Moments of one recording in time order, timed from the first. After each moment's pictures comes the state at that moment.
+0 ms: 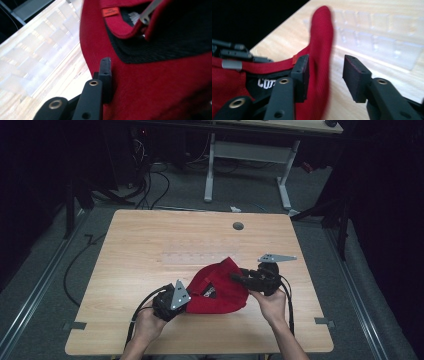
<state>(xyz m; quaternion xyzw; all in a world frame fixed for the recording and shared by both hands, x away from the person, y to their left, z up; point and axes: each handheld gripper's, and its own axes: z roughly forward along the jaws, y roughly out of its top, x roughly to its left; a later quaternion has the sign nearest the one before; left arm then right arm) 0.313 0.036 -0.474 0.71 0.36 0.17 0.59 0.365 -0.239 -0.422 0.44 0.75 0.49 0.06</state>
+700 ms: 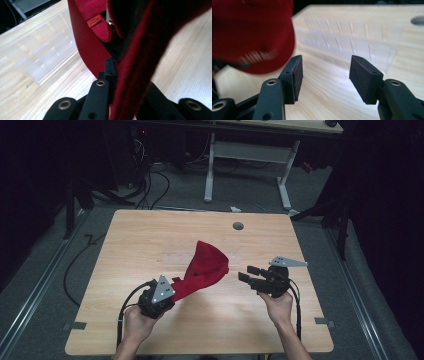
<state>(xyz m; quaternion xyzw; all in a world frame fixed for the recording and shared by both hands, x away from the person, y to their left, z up) 0.319 0.066 -0.456 0.66 0.41 0.14 0.61 0.361 -0.260 -0.441 0.44 0.74 0.50 0.10</state>
